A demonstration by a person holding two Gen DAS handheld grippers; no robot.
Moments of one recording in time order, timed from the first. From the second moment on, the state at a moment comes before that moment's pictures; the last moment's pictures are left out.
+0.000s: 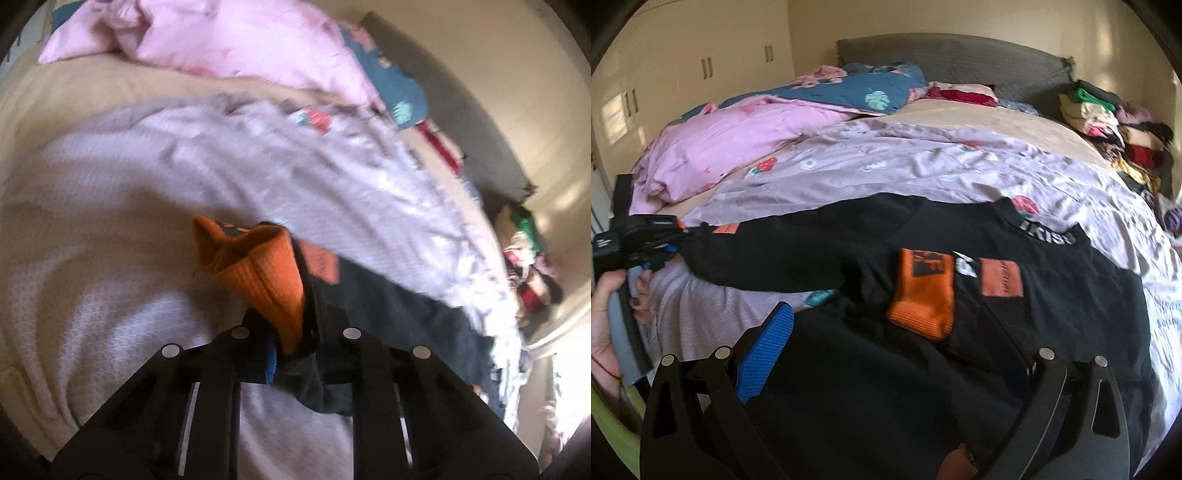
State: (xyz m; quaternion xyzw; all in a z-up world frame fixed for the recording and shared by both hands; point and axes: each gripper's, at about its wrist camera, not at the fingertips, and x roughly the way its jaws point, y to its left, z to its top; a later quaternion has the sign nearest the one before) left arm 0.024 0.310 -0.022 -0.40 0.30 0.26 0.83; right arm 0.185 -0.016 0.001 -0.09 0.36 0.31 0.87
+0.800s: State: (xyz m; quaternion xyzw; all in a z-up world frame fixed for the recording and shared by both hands) left arm 0.059 0.242 0.060 -0.33 0.26 0.16 0.89; right arm 0.194 -0.125 0.020 0.00 0.36 0.22 0.91
